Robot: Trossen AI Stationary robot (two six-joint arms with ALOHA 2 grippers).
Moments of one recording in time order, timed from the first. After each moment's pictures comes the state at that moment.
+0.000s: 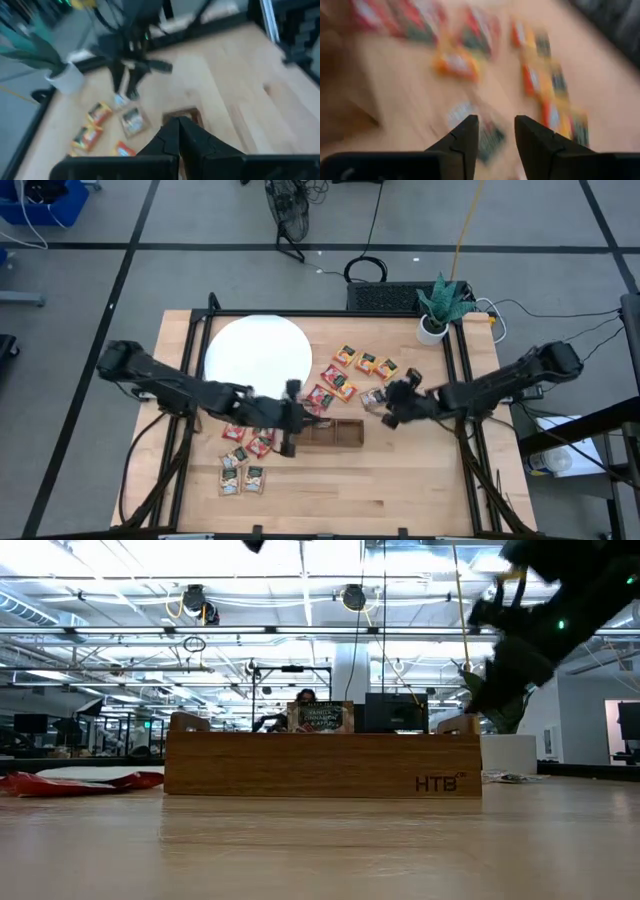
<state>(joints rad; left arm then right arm) -0.31 1.43 1.06 -0.05 -0.32 0.13 0.21 1.17 0.51 -0.34 0.60 0.52</state>
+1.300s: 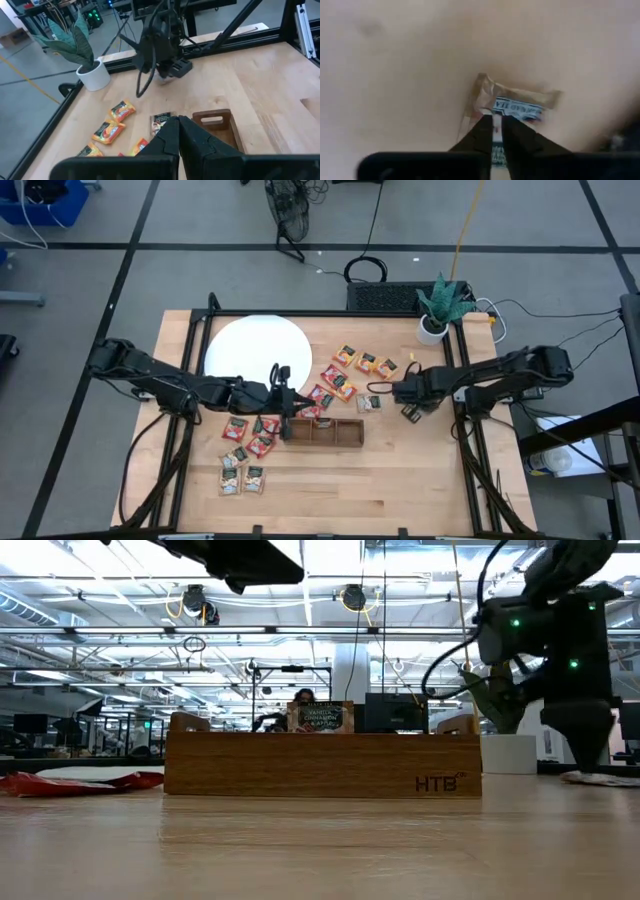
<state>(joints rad) -0.22 1.36 0.83 0.22 -0.32 0.13 -0.03 1.31 0.61 -0.97 0.19 0.77</state>
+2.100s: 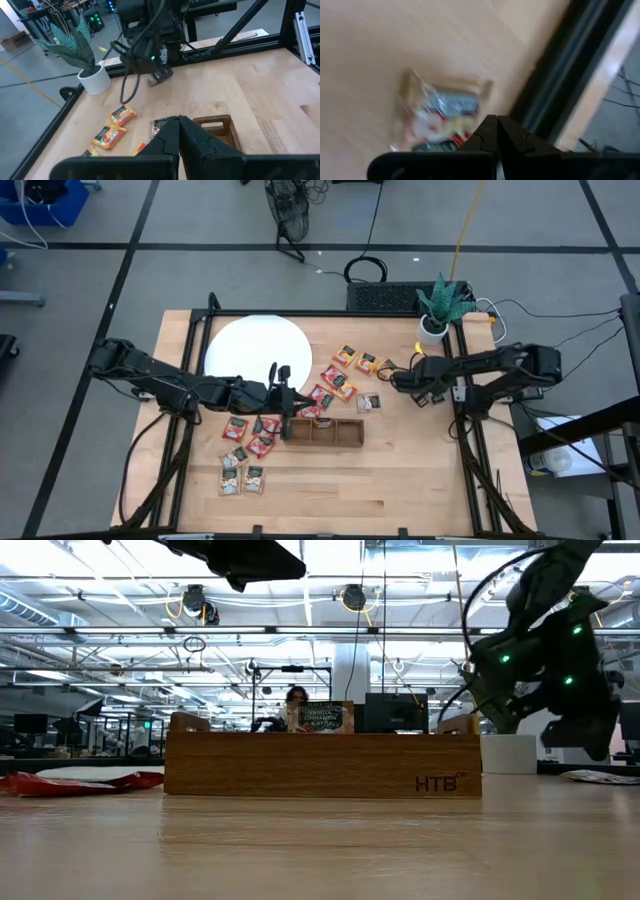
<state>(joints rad) -0.22 1.36 0.83 0.24 -0.32 0.13 -0.23 1.42 0.60 -1.16 0.41 0.80</state>
